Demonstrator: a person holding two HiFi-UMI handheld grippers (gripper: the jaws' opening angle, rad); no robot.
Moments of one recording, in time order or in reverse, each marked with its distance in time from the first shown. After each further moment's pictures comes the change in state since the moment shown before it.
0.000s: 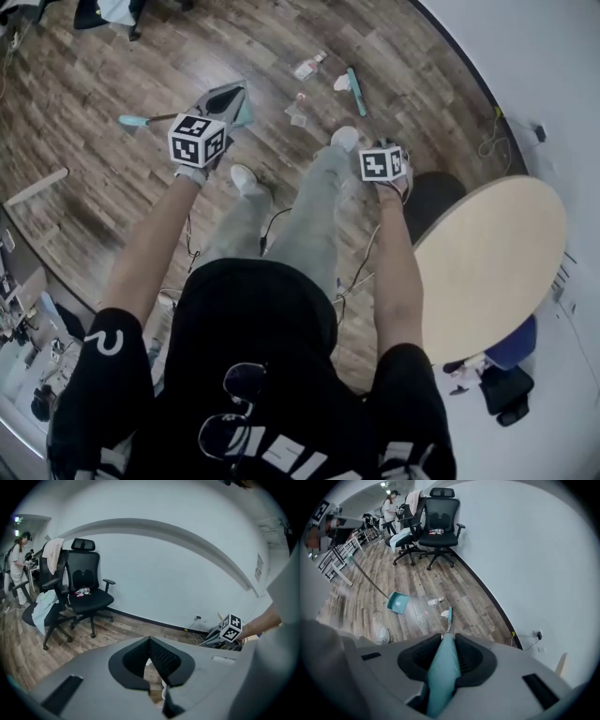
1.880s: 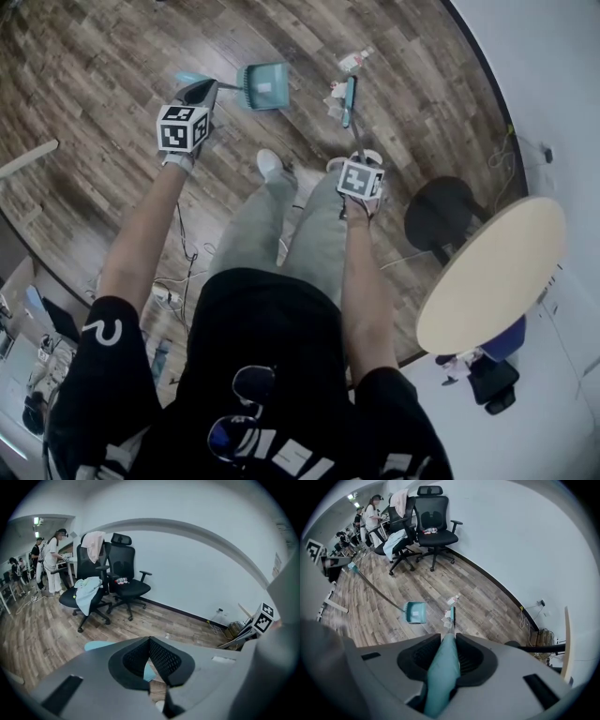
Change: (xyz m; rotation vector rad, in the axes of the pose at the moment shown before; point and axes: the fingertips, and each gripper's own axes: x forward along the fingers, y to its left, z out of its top) left arm -0.160 0.275 -0.163 -0.104 0.071 0.206; right arm -0.040 0.299 0.032 0.301 0.098 -0.061
